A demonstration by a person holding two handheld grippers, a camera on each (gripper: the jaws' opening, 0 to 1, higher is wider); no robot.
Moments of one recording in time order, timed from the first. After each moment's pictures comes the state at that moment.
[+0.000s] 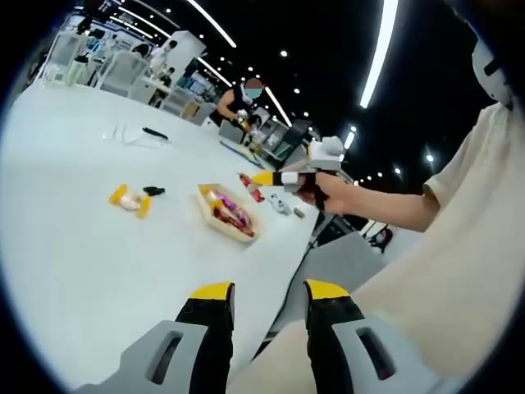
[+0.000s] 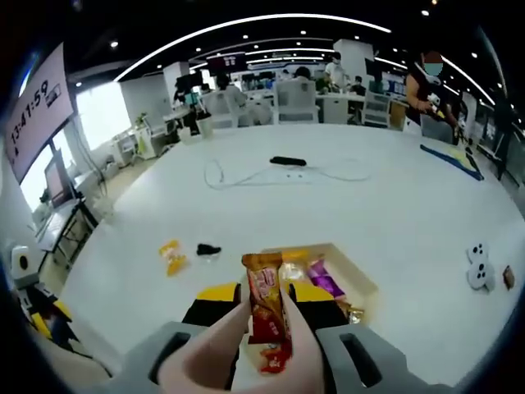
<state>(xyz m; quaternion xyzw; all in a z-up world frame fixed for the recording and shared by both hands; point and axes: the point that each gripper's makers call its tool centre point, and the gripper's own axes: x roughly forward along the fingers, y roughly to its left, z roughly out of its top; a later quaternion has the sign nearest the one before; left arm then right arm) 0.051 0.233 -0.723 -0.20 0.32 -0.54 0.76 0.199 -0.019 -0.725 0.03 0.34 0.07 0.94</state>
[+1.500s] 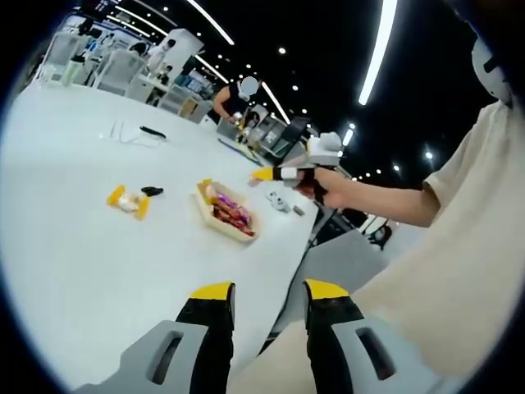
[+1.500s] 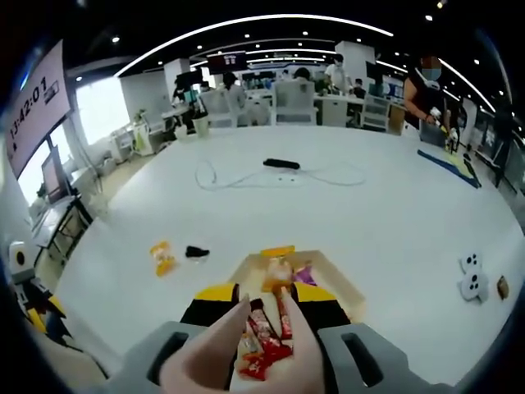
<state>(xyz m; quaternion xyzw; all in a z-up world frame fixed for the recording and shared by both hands) 0.054 0.228 -0.723 -0.19 0.32 -0.54 0.75 0.208 -0.038 -0.720 0.01 0.34 0.07 0.94</state>
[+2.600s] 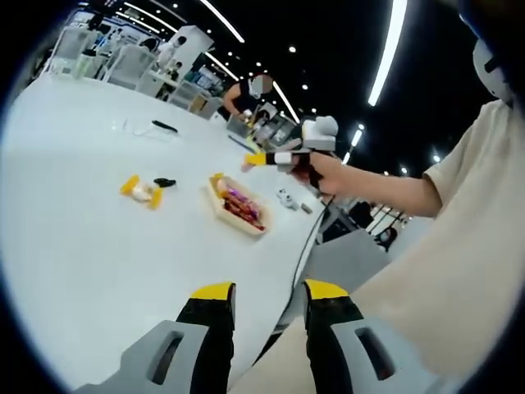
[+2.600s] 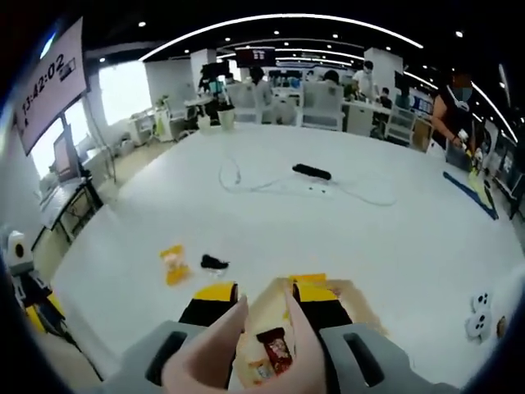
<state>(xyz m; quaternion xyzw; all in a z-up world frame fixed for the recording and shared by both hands) 0.056 0.245 -0.737 -0.20 0.34 -0.52 0.76 0.252 0.007 -0.723 -0.03 0.34 0.13 0.93</state>
